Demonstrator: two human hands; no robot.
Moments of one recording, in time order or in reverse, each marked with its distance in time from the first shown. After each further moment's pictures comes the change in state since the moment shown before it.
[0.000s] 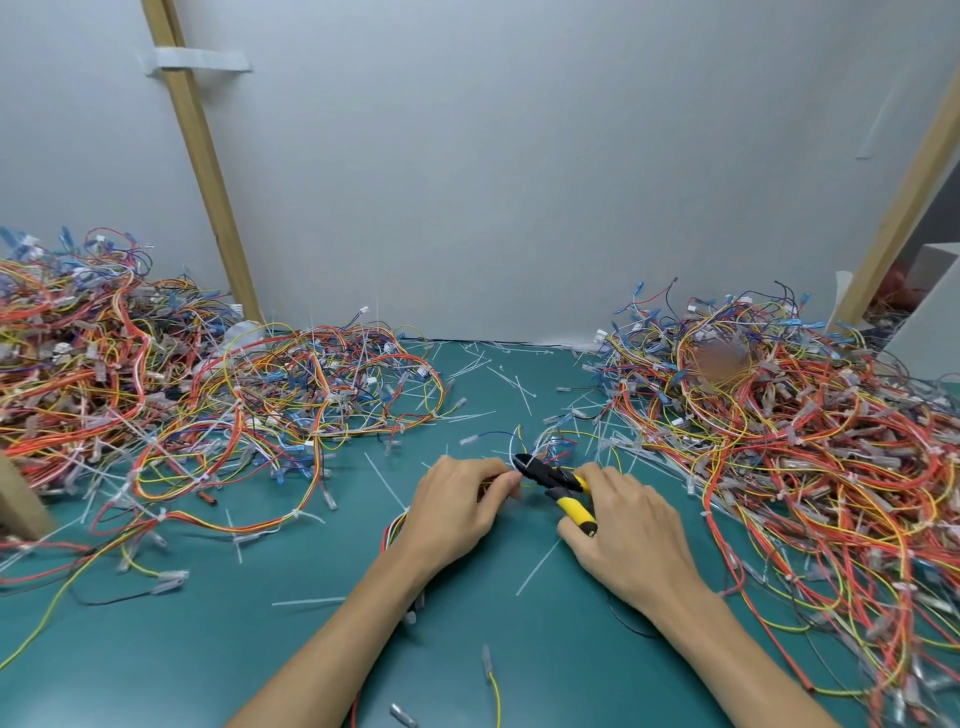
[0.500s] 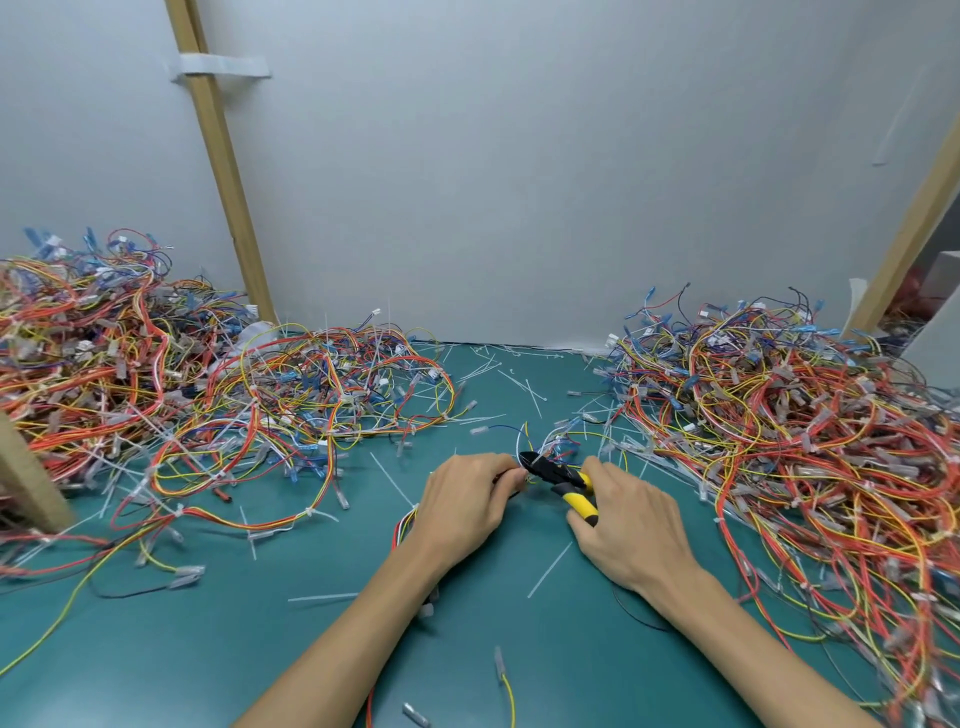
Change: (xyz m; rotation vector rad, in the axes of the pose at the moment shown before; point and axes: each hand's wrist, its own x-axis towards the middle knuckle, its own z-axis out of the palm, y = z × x) left_hand 0.002 0.001 -0.003 0.087 0.037 -0.024; right_hand 0.015 0.001 0.008 -0.013 0.007 -0.052
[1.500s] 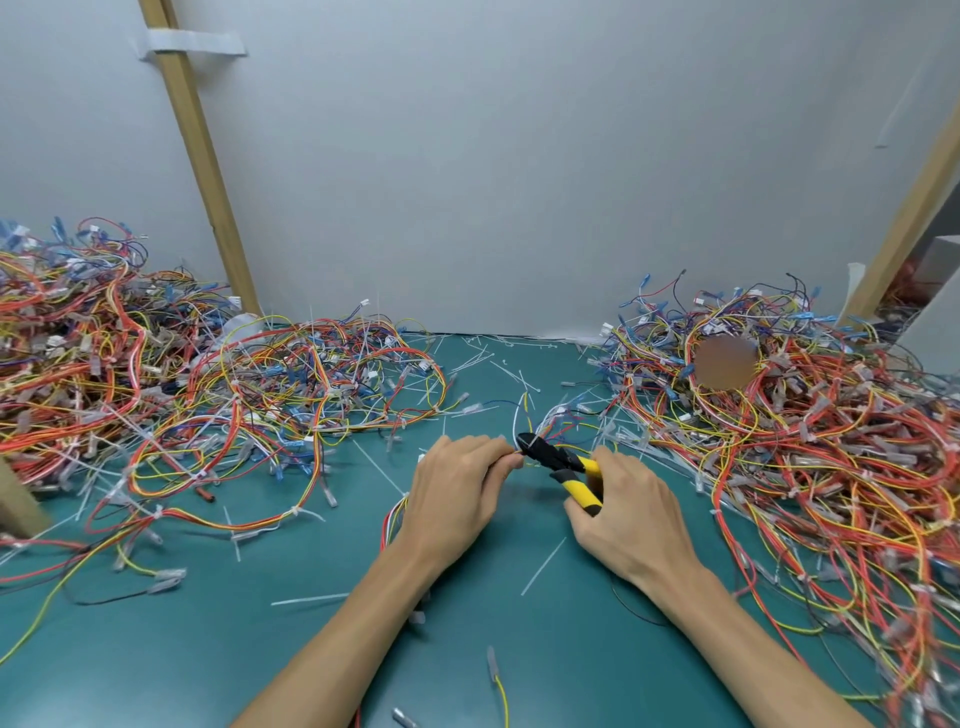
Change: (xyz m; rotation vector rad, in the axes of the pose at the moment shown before) left_hand 0.000 0.004 -0.004 0.061 0.171 0.143; right_hand 0.001 0.003 -0.001 0.146 0.107 0.063
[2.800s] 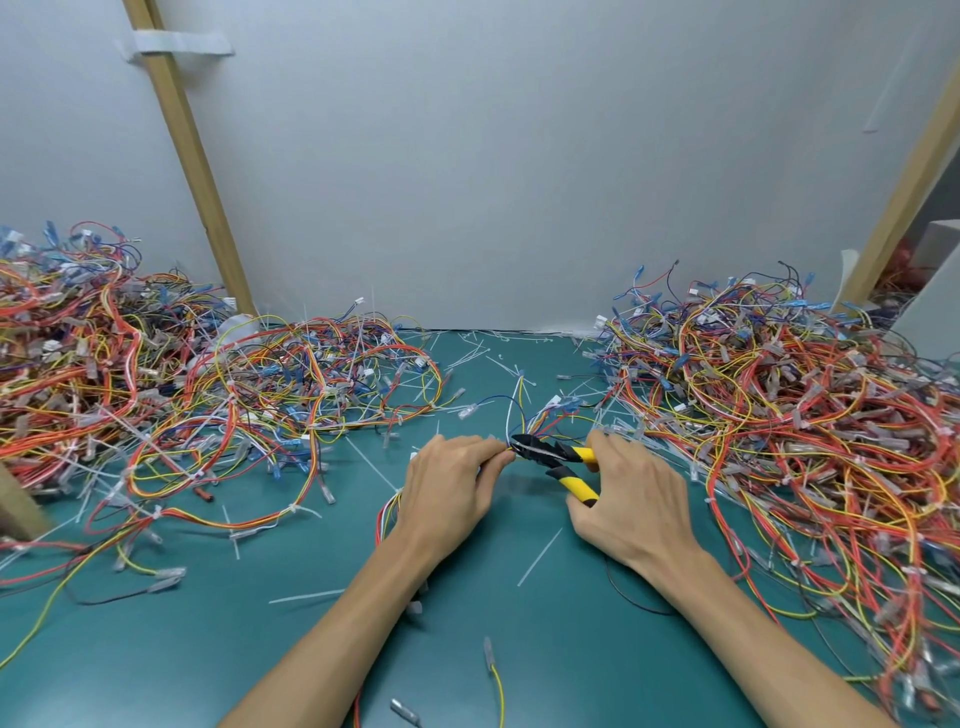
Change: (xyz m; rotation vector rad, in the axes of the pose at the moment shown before) left_hand -0.001 -0.002 0.003 0.015 -0.004 -0.030; right_hand 0.002 0.006 -0.003 -0.184 0.053 -0.059
